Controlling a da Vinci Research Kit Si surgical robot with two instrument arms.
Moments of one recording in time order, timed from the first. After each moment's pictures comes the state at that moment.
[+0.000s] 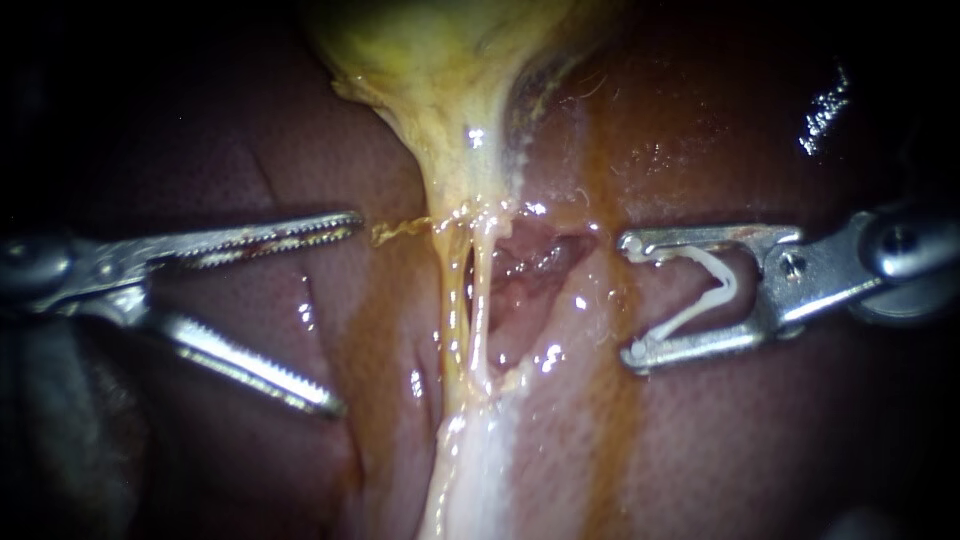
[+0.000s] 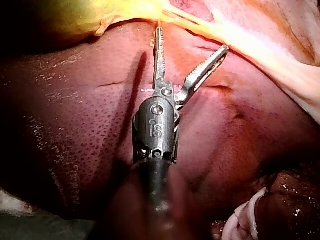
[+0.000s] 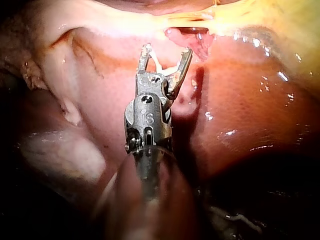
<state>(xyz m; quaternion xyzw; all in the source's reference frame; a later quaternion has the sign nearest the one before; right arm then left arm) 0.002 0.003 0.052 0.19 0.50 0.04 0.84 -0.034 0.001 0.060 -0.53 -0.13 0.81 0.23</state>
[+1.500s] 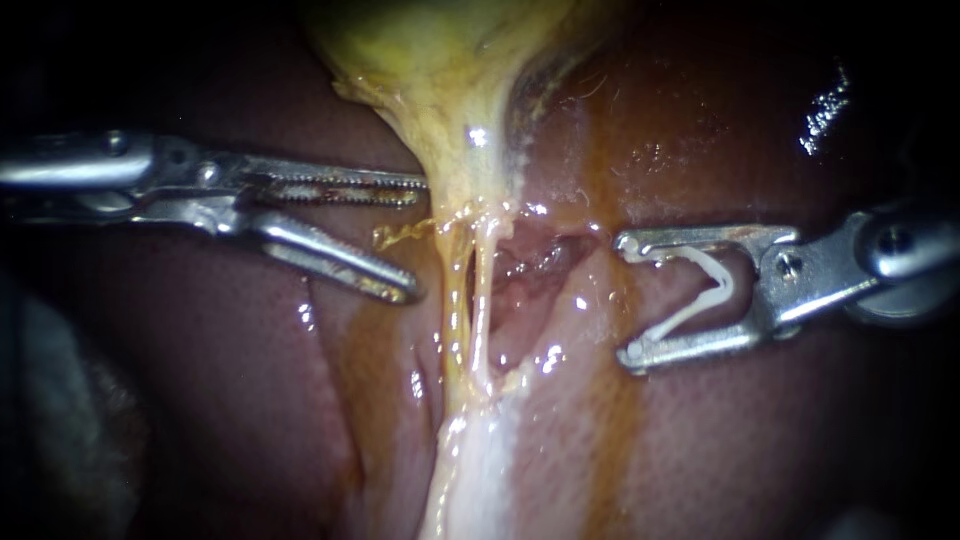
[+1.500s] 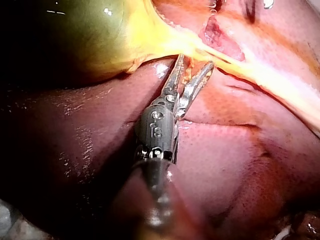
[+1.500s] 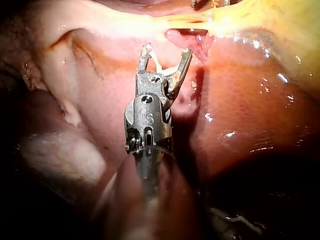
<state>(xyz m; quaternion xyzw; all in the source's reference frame) 0.002 0.002 0.052 0.19 0.50 0.04 0.84 -0.037 0.008 0.063 -0.43 -0.17 0.85 0.26</state>
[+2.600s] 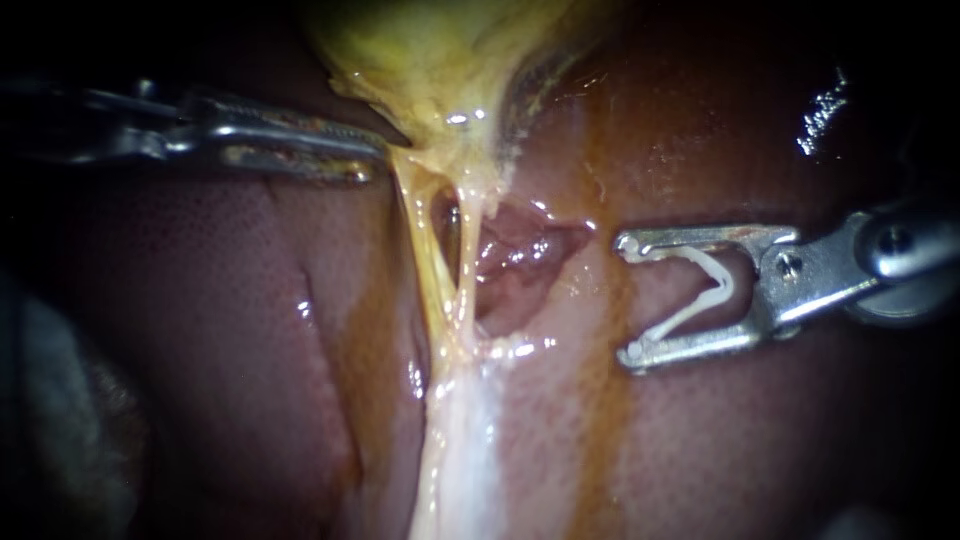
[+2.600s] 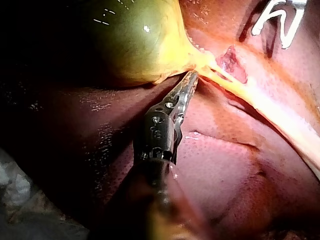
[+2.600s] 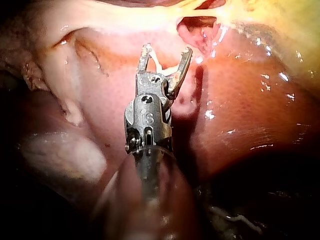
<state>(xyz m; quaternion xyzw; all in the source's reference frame) 0.002 0.002 0.052 0.19 0.50 0.04 0.84 -0.032 0.014 0.054 -0.40 -0.20 0.83 0.33</state>
